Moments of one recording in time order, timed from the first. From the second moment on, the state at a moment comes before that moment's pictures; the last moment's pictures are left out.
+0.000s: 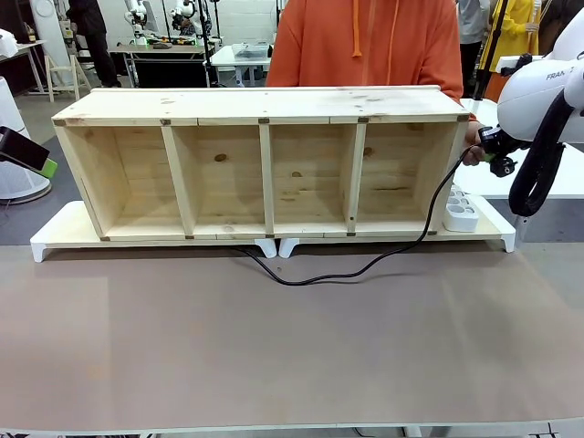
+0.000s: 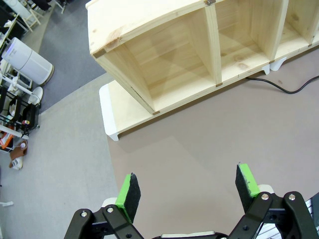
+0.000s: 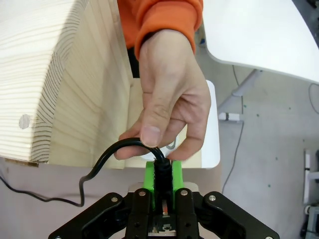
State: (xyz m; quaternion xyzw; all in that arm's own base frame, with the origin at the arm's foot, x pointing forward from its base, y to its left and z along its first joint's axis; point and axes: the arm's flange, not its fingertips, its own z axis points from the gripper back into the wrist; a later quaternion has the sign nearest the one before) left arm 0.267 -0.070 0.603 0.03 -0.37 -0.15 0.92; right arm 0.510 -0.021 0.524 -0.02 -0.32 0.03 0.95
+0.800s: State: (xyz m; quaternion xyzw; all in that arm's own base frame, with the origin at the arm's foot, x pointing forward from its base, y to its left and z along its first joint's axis) left arm 0.267 -0.070 0.603 0.03 -0.37 -0.15 0.92; right arm 0.510 -0.022 0.525 -0.02 -0.32 0.03 0.95
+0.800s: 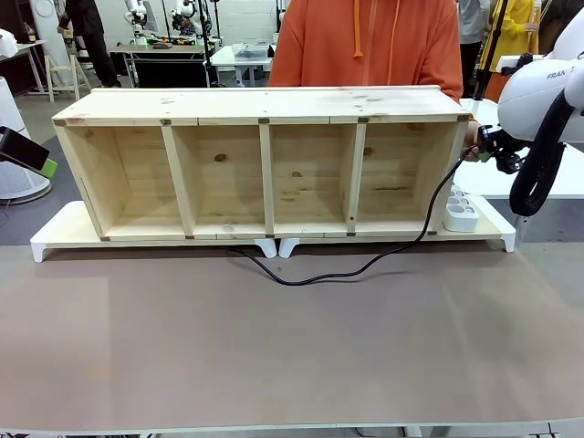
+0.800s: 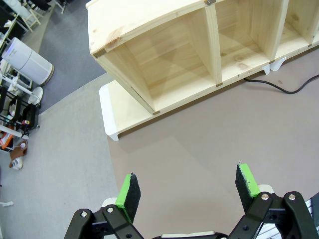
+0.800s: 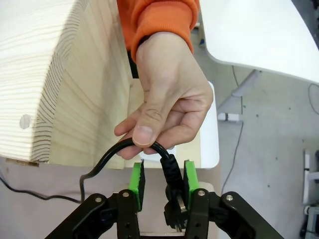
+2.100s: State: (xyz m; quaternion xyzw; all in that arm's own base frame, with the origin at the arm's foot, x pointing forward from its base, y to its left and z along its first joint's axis) left arm 0.267 -0.070 0.603 0.03 -0.37 -0.15 0.92; right arm 0.511 -0.020 0.526 -0.03 -0.32 0.03 0.95
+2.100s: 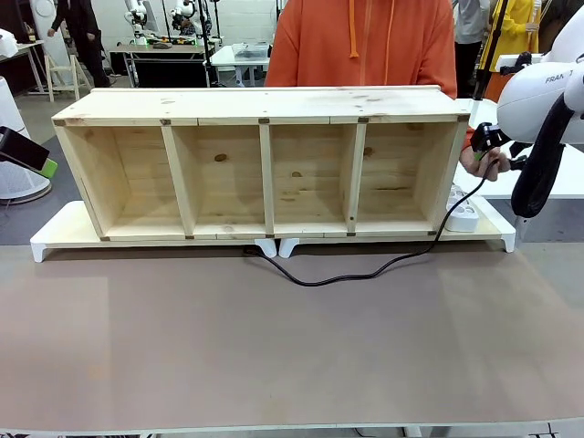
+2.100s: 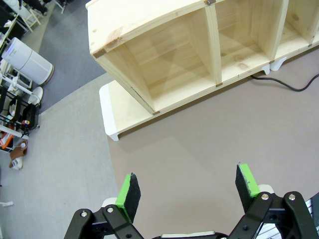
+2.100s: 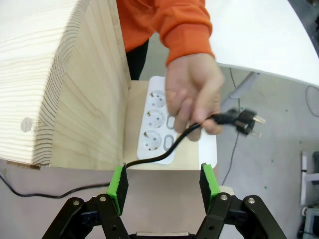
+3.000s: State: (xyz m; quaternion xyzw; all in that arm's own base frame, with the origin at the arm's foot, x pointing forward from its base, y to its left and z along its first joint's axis) left arm 0.267 -0.070 0.603 0.03 -0.37 -0.15 0.92; right arm 0.511 -0.020 0.526 -0.03 -0.32 0.03 0.95
